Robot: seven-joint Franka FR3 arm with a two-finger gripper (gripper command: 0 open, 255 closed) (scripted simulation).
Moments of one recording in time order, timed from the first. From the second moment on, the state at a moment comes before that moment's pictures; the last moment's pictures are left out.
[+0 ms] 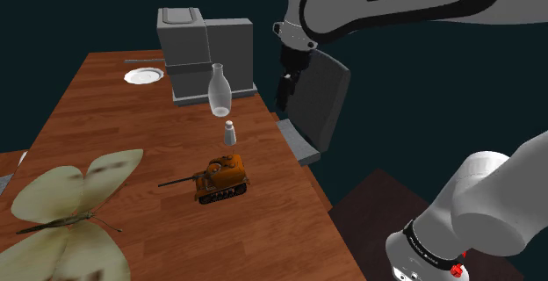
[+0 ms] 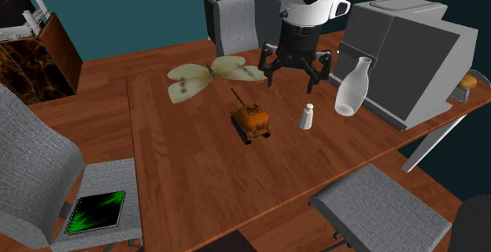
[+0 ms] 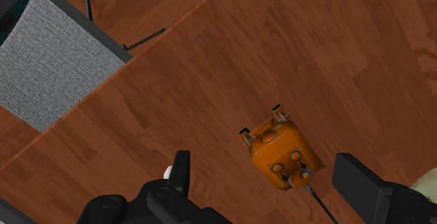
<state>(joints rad) 0.17 -0.23 0.11 -2.13 0.07 1.95 -0.30</state>
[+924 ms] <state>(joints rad) 0.28 0.26 0.21 -1.81 -0.05 2.03 -0.42</state>
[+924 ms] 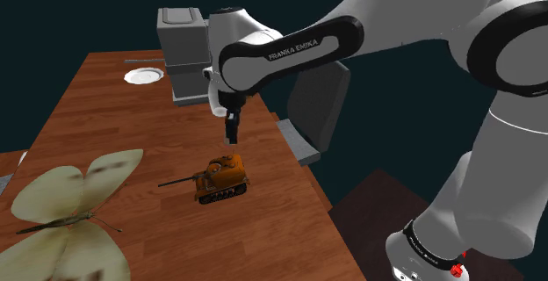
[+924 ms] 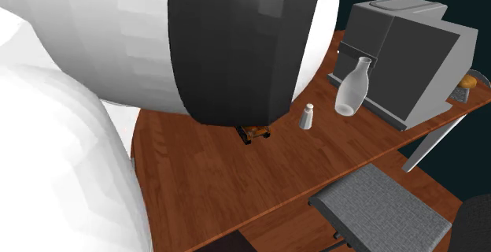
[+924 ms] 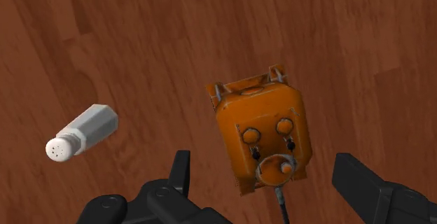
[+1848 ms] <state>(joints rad) 0.42 0.66 0.25 -1.49 -0.20 2.02 -0.51</state>
